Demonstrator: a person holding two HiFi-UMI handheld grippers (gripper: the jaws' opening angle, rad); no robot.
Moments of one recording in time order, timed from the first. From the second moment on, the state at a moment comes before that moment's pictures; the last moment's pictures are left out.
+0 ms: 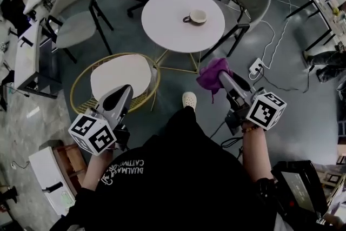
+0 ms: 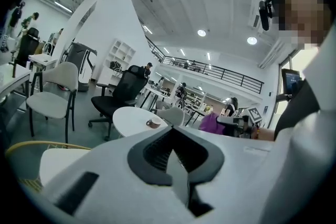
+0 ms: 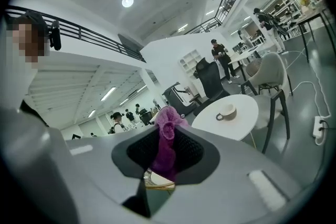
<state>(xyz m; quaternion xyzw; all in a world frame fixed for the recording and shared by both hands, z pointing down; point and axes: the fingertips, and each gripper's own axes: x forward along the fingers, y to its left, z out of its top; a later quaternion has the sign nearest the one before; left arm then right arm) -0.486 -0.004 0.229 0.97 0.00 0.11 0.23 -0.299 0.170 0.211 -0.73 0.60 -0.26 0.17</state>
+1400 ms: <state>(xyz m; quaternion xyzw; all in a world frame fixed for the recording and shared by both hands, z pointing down) -0.158 -0.077 0.206 0.97 -0.07 0.06 0.22 -0.013 0.029 0.269 -0.61 0.69 -0.35 0.15</state>
